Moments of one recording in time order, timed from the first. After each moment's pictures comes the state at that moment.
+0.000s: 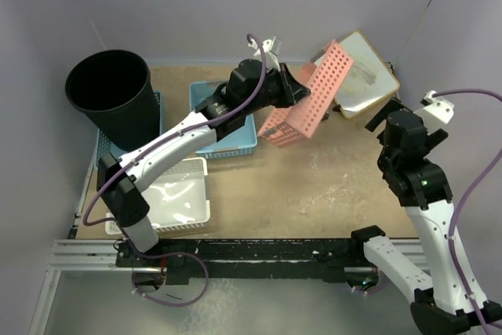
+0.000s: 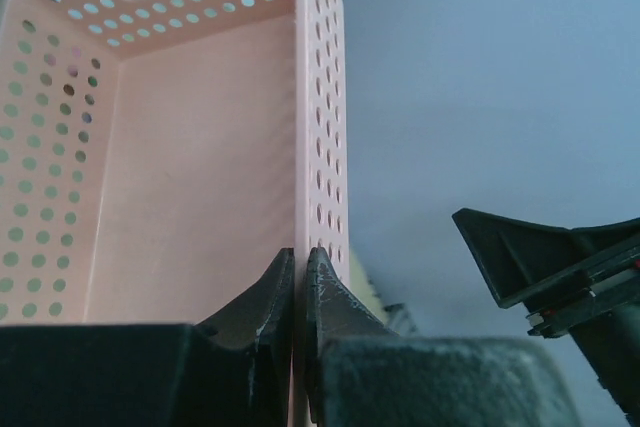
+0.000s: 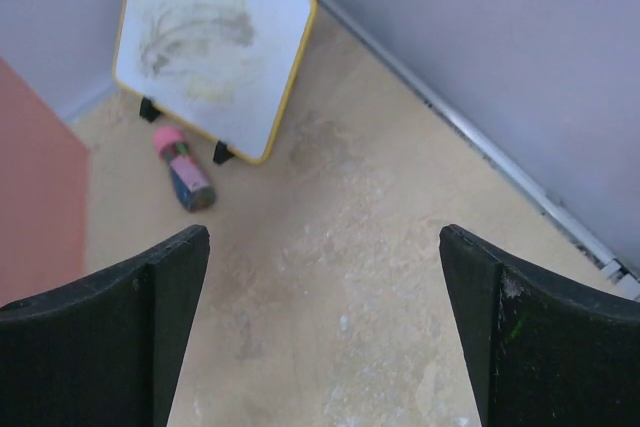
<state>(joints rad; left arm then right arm) -0.84 1.71 1.75 -0.24 0.01 -0.70 0.26 0.82 1.12 -0.76 0.77 0.51</state>
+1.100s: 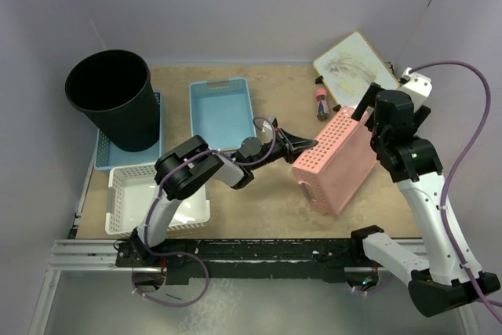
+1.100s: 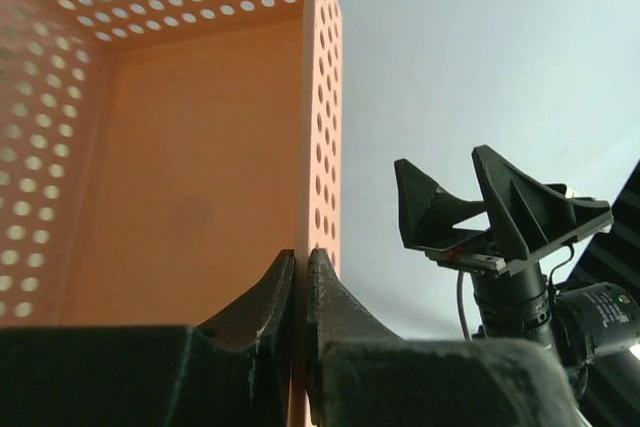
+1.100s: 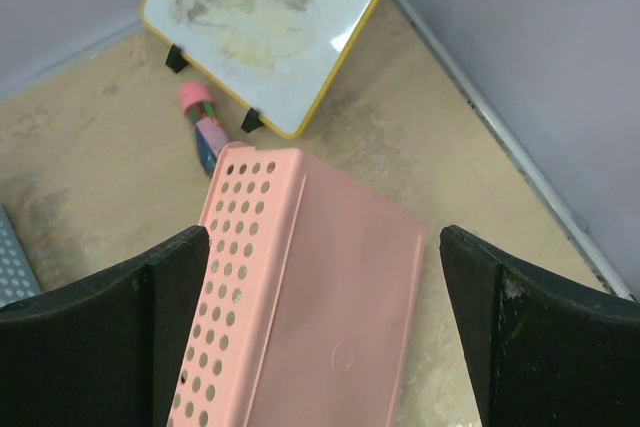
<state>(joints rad) -0.88 2.16 1.02 1.32 0.27 -1.92 0.26 0.97 1.26 -0.76 0.70 0.41</state>
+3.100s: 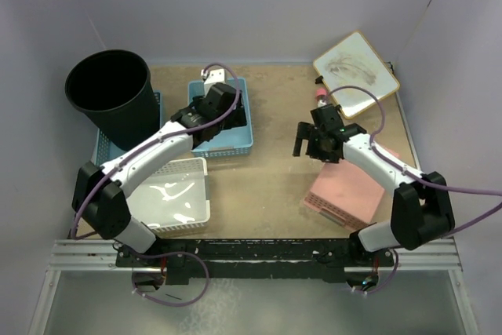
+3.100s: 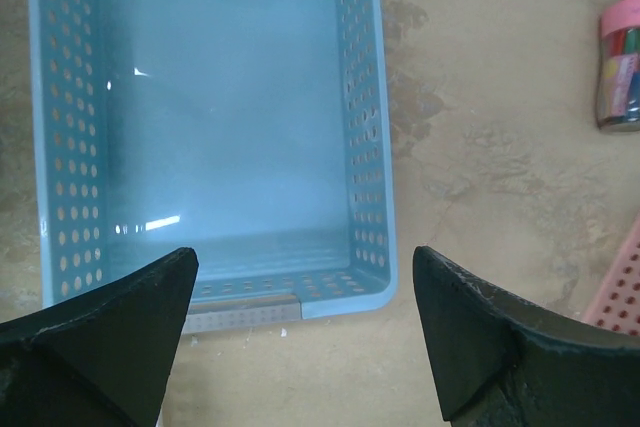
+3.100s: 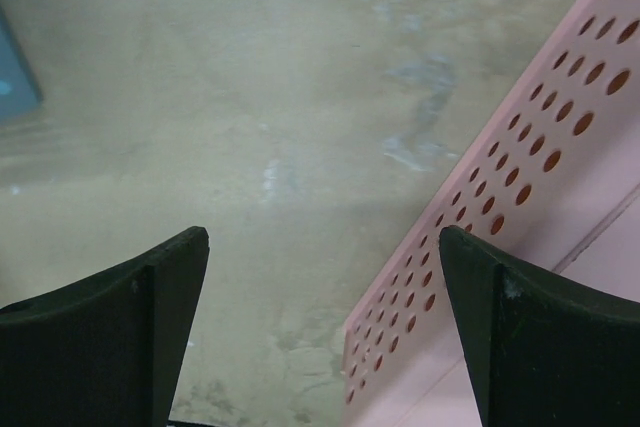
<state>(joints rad) -0.66 1.51 1.31 -0.49 -0.43 -0.61 0.42 1.44 1.00 -0.60 0.08 0.54</state>
